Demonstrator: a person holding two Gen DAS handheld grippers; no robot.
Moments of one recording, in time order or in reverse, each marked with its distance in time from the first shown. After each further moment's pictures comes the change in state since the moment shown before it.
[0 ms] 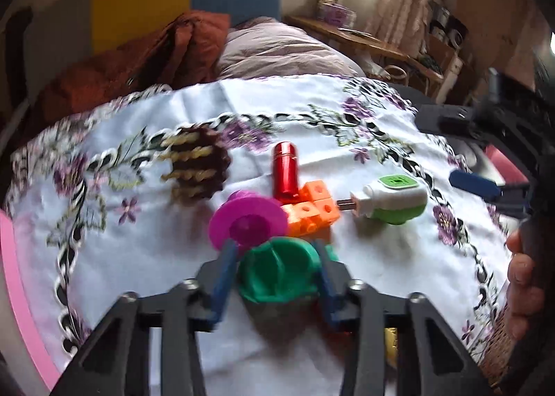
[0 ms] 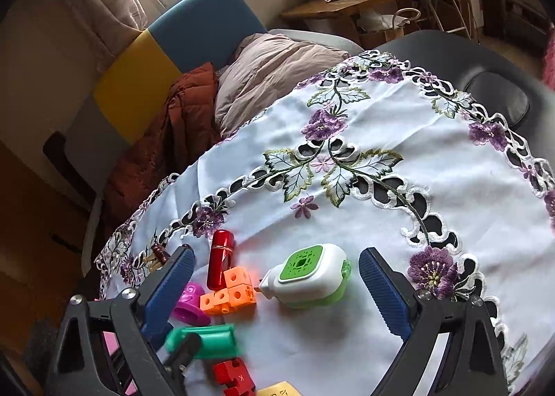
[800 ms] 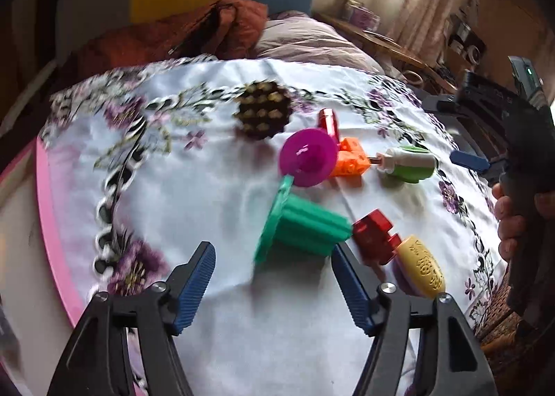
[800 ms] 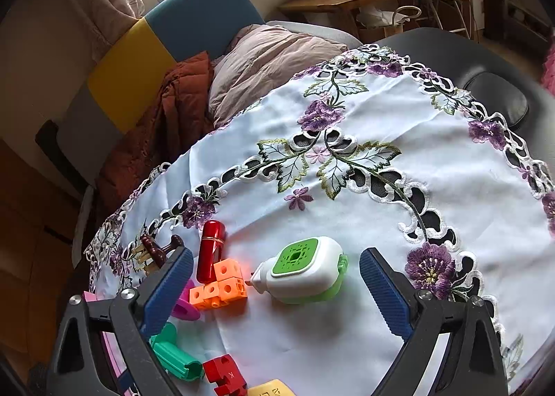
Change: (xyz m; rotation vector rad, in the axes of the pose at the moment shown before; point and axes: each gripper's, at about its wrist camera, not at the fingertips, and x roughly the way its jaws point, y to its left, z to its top) left arm -0.042 0.028 -0.046 -0.034 0.027 0.027; right arm 0.009 0.002 -0.003 -0.025 0.036 -0.032
